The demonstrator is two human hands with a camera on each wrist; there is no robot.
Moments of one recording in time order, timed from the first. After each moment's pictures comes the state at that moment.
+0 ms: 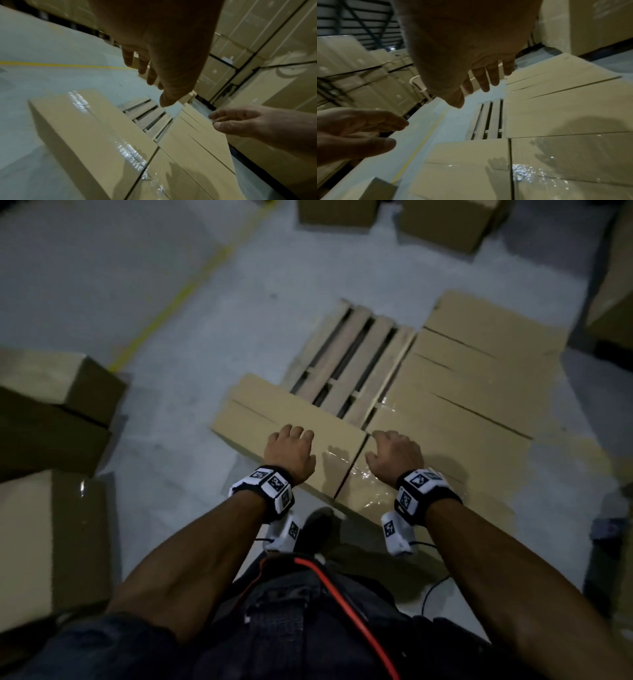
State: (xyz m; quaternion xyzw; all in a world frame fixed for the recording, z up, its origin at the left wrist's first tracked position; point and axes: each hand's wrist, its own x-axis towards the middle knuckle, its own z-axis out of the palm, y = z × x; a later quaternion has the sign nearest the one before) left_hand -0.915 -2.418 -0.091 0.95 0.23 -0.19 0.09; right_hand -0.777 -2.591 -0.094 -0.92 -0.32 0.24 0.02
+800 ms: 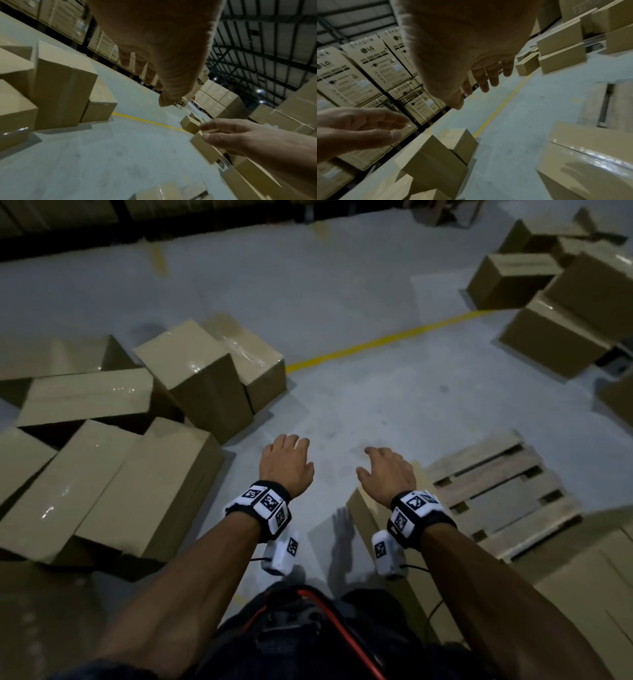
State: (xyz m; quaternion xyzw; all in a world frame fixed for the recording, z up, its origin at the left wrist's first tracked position) left_hand -1.199 -2.084 -0.048 0.83 0.54 -0.03 0.14; right_hand -0.996 -2.146 -0.046 -0.79 -0.58 0.20 -0.02
